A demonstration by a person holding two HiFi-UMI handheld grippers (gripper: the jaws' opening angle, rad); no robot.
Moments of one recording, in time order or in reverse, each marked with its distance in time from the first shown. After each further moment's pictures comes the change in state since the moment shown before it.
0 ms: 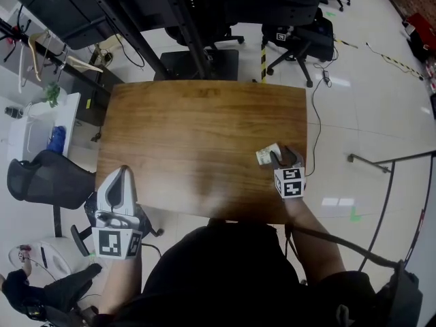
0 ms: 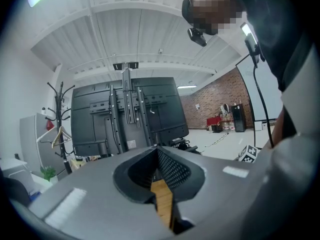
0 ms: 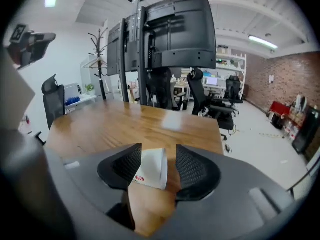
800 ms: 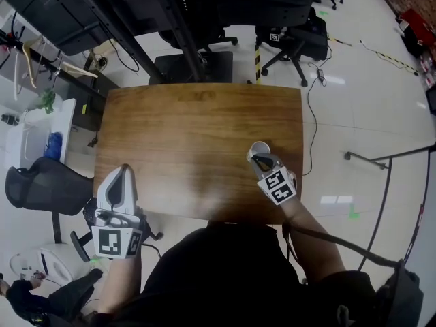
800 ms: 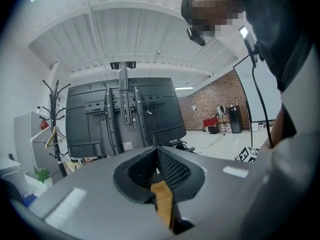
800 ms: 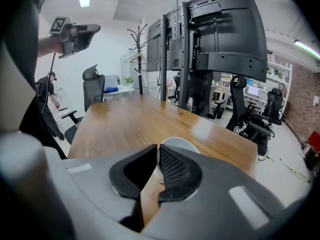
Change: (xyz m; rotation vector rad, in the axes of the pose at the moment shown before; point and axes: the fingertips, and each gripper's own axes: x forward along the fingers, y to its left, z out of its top) left arm 0.018 -0.001 0.002 -0.012 0.005 -0.021; right arm -0.006 0.092 0.019 -0.297 0.030 0.332
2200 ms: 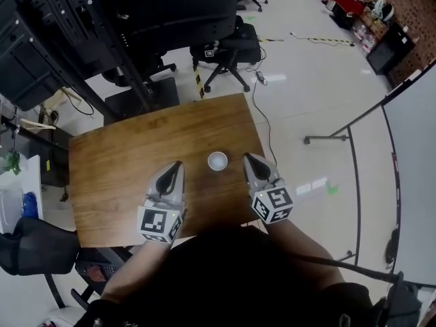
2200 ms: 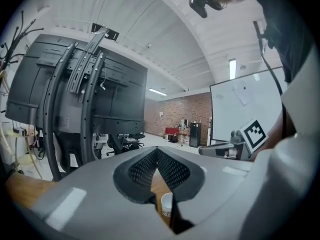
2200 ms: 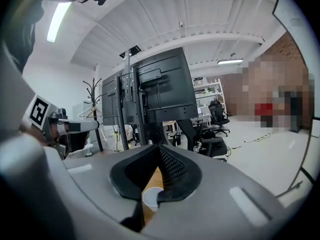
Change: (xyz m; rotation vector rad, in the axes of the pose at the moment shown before) left arm 0.102 -0.154 -0.072 -0.163 0.034 -0.471; right arm -0.167 -0.029 0.091 0.419 -0.503 -0.478
